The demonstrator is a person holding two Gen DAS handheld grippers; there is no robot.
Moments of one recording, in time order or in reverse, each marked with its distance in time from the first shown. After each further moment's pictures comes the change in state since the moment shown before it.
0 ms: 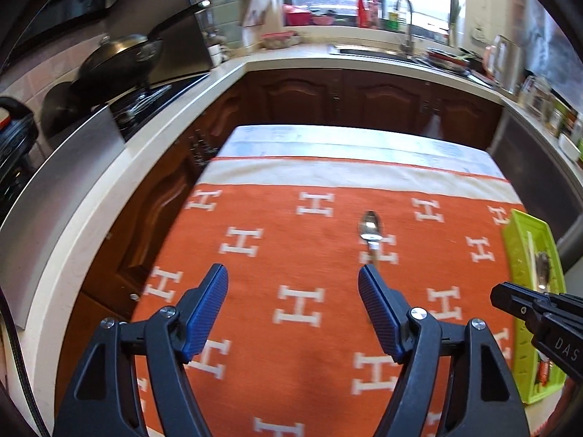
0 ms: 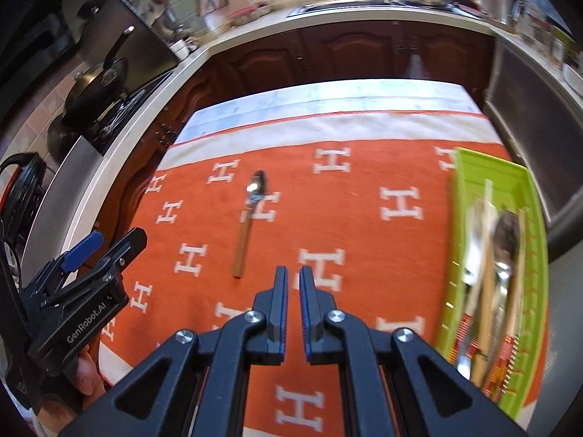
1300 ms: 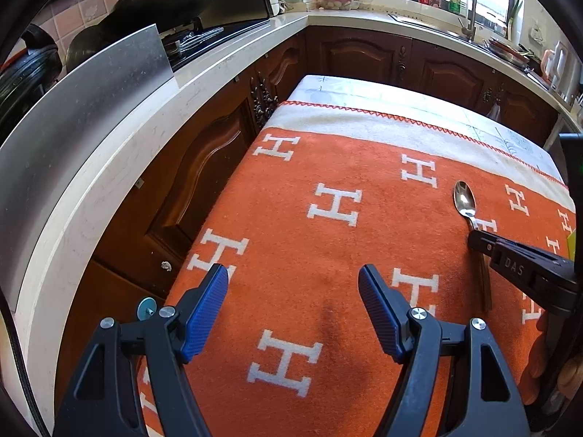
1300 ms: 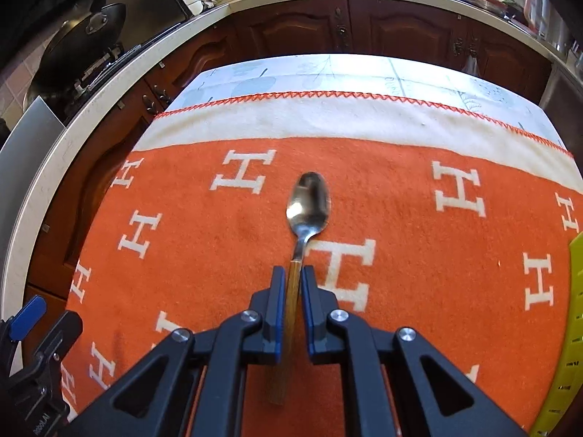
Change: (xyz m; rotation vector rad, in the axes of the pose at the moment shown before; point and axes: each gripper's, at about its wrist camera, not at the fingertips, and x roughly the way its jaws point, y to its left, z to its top) left arm 0.066 0.079 -0.019 -0.113 0.139 0.104; right arm 0.150 0.058 0.042 -0.082 0.058 -0.039
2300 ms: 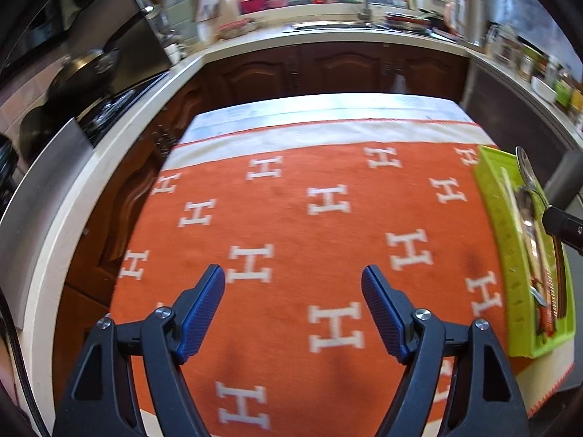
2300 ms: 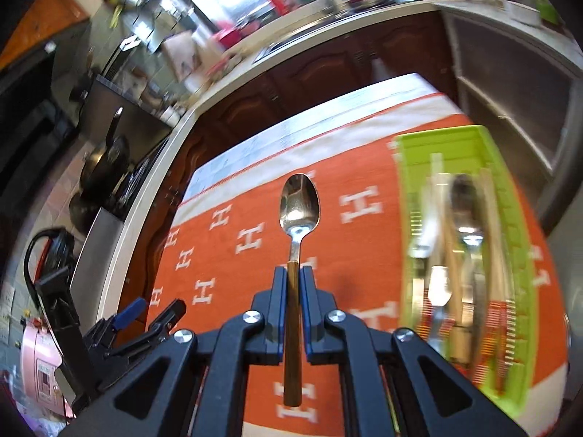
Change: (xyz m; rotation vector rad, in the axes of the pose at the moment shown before) left arm -0.093 -0.132 -0.042 0.283 -0.074 -0.148; right arm -0.198 -0.153 -0.110 0.360 -0.240 0.134
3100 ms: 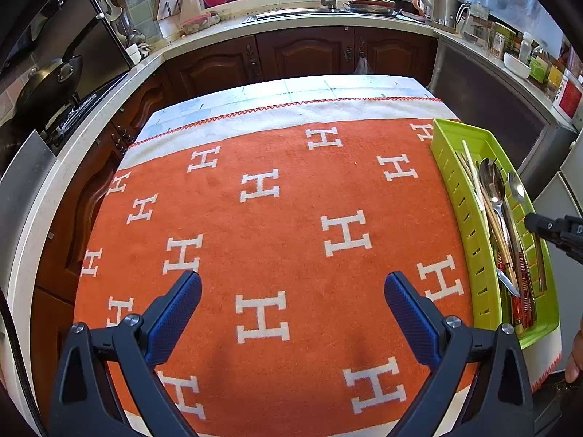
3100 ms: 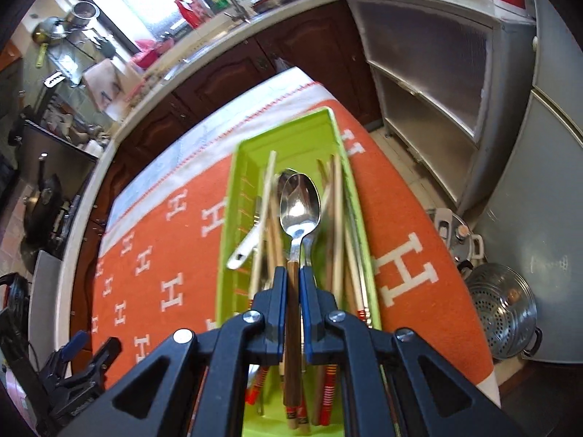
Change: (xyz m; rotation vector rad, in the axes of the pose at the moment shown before) left arm 0.010 -0.054 -0.005 0.054 0.047 -0.075; right arm 0.001 -0.106 0.001 0.146 0.038 -0.227
